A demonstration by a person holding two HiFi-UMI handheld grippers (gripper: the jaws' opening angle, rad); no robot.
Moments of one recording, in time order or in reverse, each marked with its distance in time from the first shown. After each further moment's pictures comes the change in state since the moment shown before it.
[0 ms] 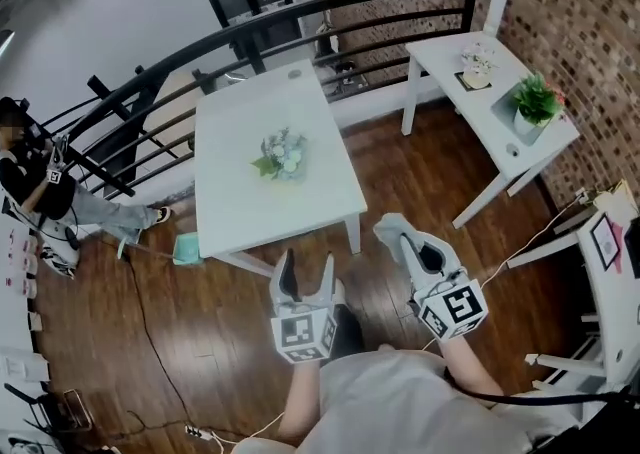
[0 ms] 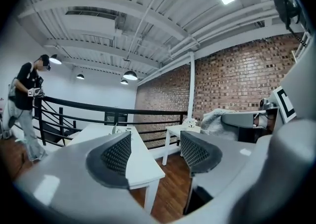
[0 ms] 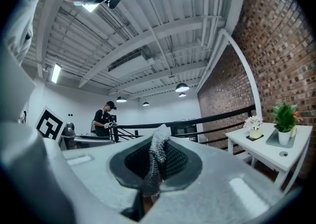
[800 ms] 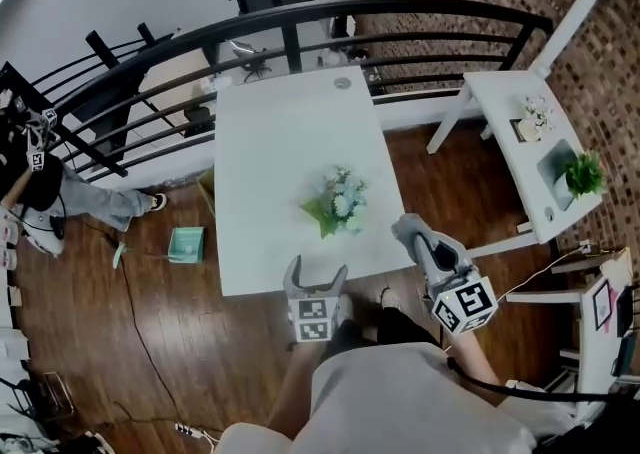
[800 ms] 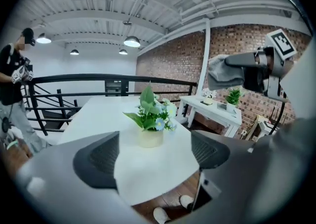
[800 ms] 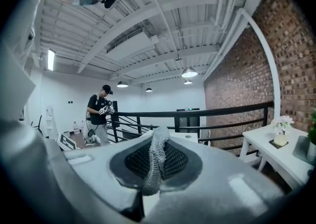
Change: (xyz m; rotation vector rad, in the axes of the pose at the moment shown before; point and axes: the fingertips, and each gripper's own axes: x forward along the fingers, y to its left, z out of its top) left arm 0.170 0.196 -0.114 -0.011 0.359 -0.017; right arm 0.254 -0.014 -0.009 -0.054 0.170 0.037
